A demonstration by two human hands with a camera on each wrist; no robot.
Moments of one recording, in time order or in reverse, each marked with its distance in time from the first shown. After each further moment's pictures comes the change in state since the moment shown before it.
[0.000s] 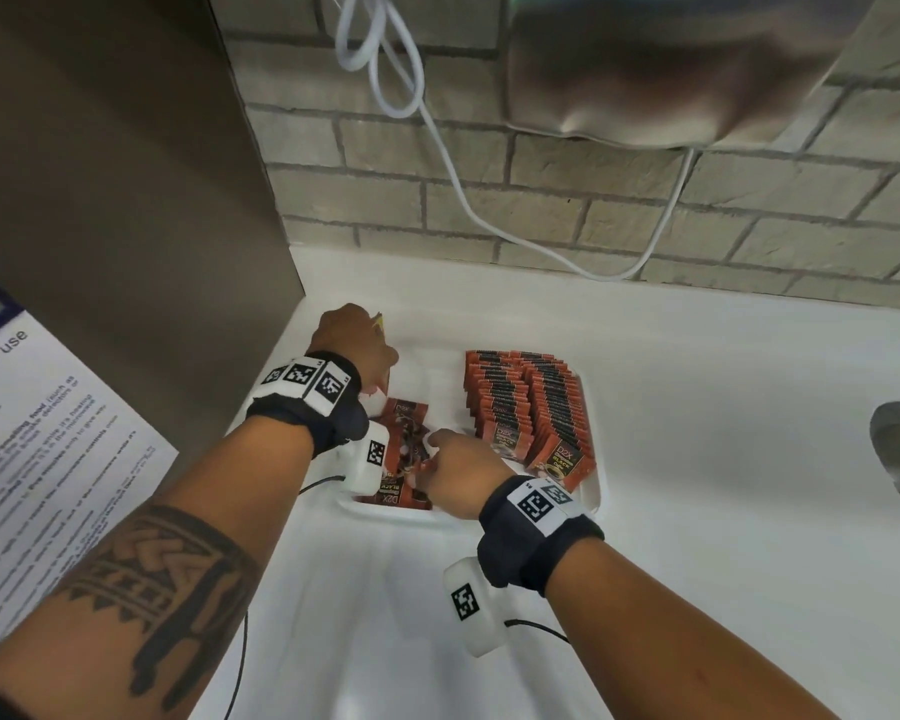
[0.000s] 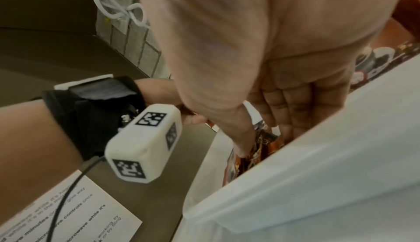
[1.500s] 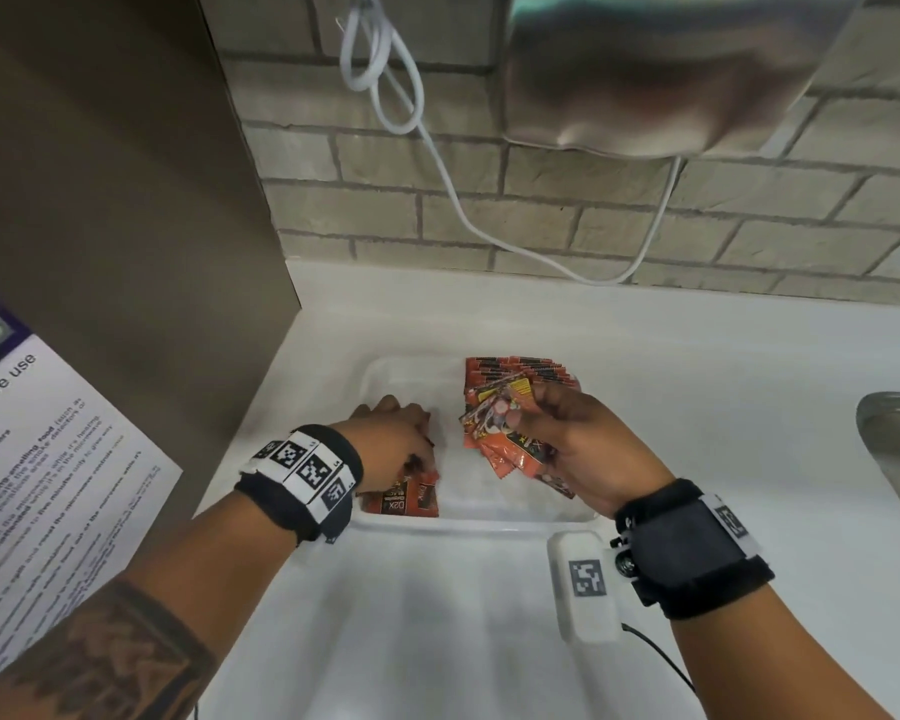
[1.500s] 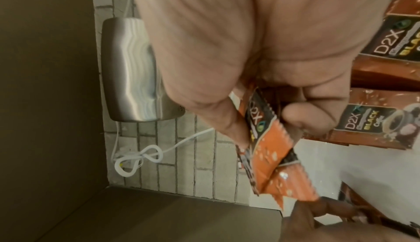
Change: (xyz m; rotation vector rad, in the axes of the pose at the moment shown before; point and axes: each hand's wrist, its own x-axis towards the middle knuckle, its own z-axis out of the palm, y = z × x) left_hand -0.043 -0.034 0.032 0.721 -0.554 0.612; right_hand -0.048 0.048 -0.063 1.104 0.132 -0.128
